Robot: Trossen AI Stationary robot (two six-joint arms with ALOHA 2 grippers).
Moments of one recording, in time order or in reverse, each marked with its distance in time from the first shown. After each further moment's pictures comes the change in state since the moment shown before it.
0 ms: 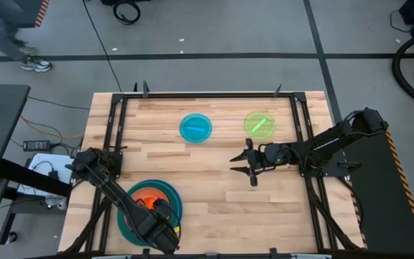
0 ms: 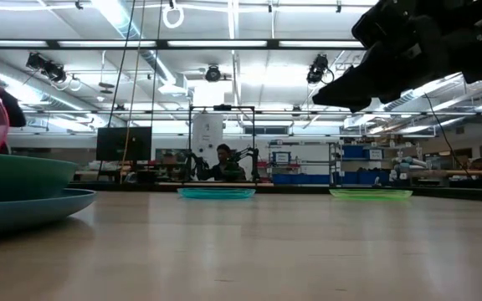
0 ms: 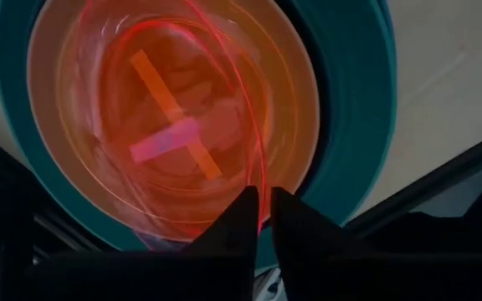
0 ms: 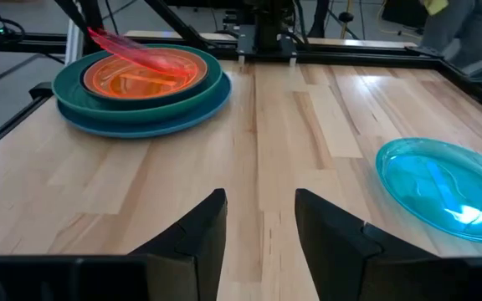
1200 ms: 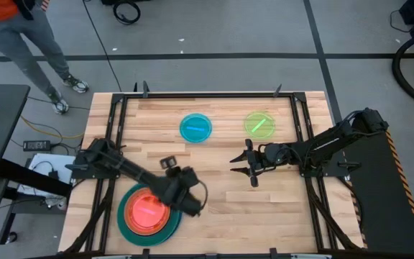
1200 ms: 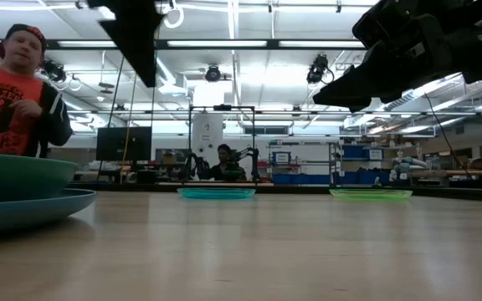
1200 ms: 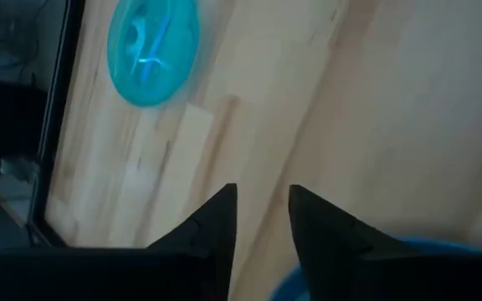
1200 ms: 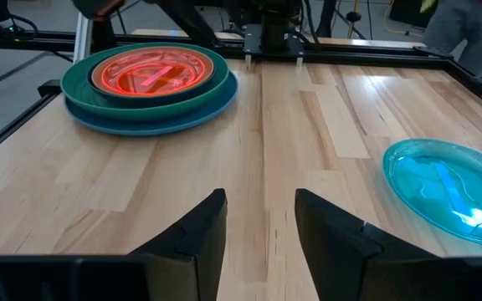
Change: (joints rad) left arm 0.281 0.000 0.000 -0.065 -0.657 0.695; right arm 0.000 0.000 0.000 -0.002 -0.019 -0.006
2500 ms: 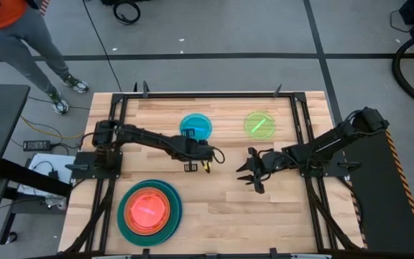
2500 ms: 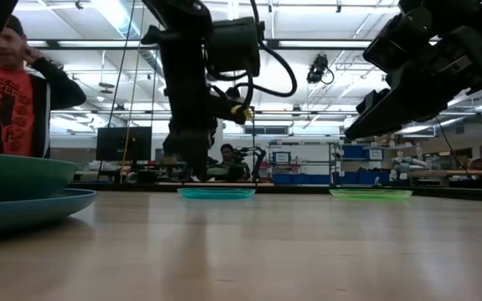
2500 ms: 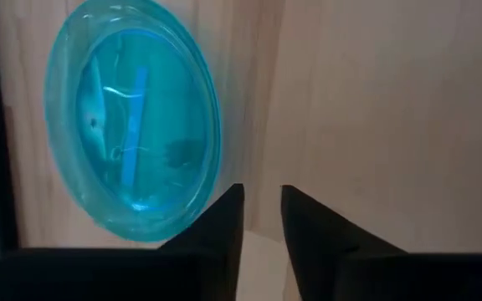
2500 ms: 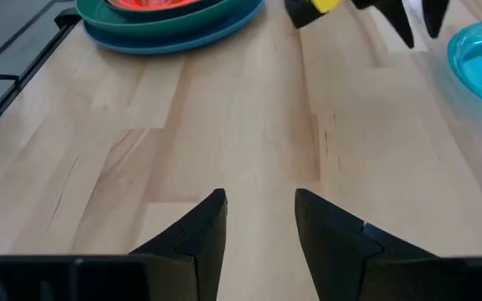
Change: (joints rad) left arm 0.460 -0.012 -0.392 0.708 0.107 0.805; right arm 0.079 -0.014 0.000 -0.241 -0.009 0.182
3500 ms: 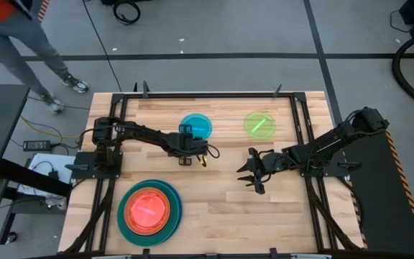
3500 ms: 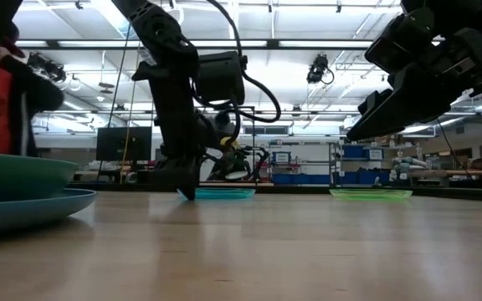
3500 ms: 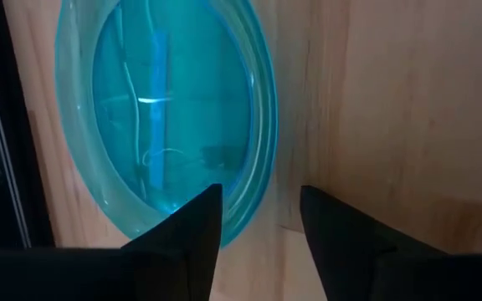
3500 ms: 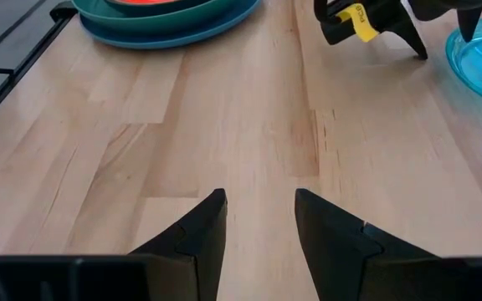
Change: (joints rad) left arm 0.084 -0.005 -0.183 0.216 -0.080 0.206; right arm 0.013 0.000 0.000 -0.012 0.021 0.001
